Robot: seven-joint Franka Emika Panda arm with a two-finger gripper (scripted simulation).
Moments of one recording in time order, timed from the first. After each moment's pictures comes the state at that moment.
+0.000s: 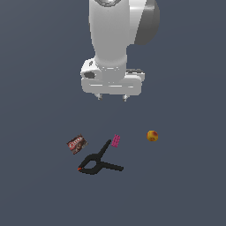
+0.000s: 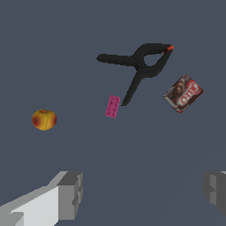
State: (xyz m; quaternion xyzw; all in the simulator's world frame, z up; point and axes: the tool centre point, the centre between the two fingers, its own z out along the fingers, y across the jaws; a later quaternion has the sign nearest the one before) arm -0.020 -0.003 0.292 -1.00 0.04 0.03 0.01
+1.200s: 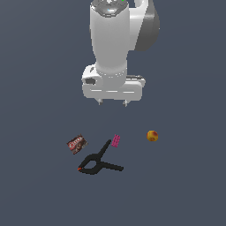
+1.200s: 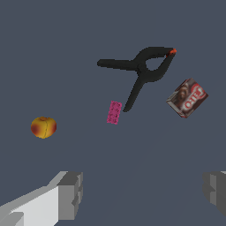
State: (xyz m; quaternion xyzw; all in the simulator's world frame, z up) arm -0.007 -0.001 0.279 -1.00 0.05 0.03 0.01
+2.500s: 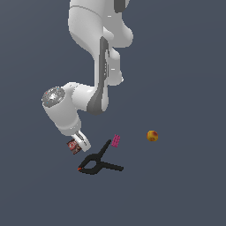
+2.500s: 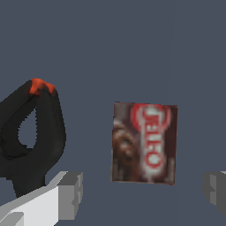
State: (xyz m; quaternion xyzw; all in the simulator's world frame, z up) arm 0.050 -0.173 0.086 -0.92 0.39 0.00 0.00
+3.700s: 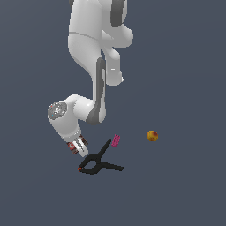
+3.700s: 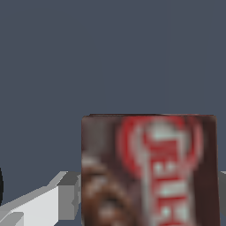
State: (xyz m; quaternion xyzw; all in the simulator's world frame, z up) arm 0.047 -0.191 0.019 -0.91 0.42 0.00 0.00
